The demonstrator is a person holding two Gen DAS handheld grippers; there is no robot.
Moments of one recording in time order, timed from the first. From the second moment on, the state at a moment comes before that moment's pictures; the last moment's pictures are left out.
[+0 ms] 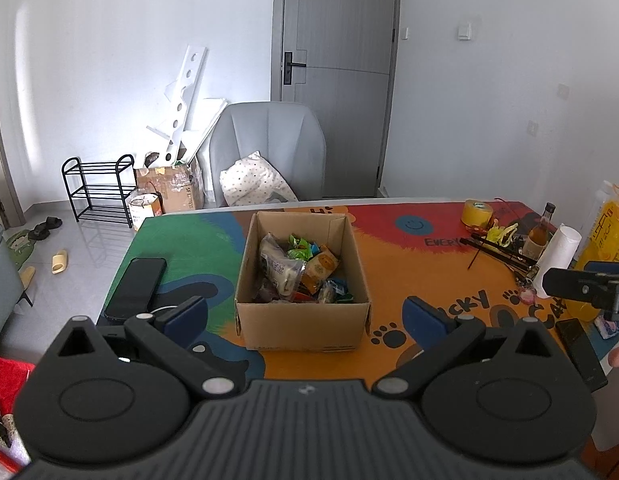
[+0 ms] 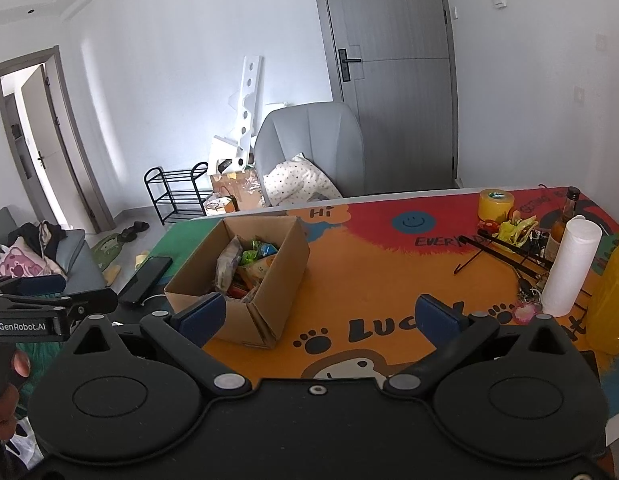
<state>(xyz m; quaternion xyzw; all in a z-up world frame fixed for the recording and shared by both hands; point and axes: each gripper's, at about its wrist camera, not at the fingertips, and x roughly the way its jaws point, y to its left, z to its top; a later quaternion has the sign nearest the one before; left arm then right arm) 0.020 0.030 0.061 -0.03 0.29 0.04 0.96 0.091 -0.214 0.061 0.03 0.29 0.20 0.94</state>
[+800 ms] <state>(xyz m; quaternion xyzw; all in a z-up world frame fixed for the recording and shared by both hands) 0.017 0.029 0.062 -0.03 0.28 0.04 0.96 0.091 -0.218 0.062 0.03 0.29 0.20 0.94</state>
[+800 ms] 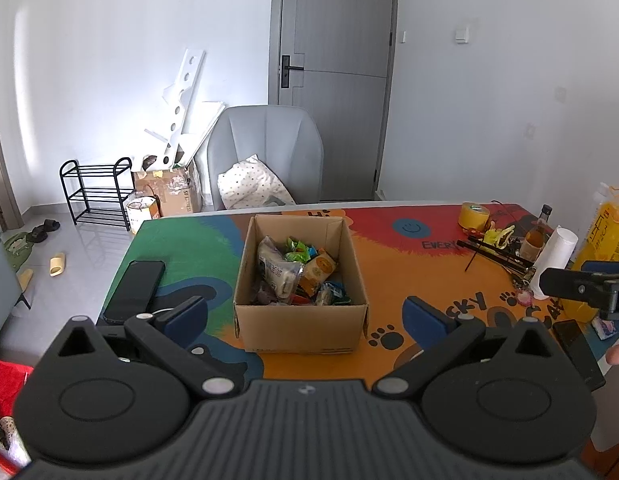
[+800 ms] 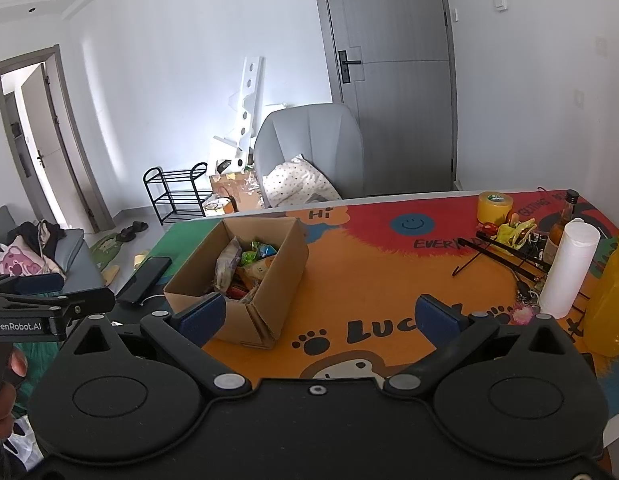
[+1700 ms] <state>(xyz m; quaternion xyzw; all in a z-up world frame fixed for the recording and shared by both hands) 0.016 0.028 0.062 -0.03 0.28 0.03 0.96 0.092 -0.213 0.063 0.02 0.29 0.20 0.93</state>
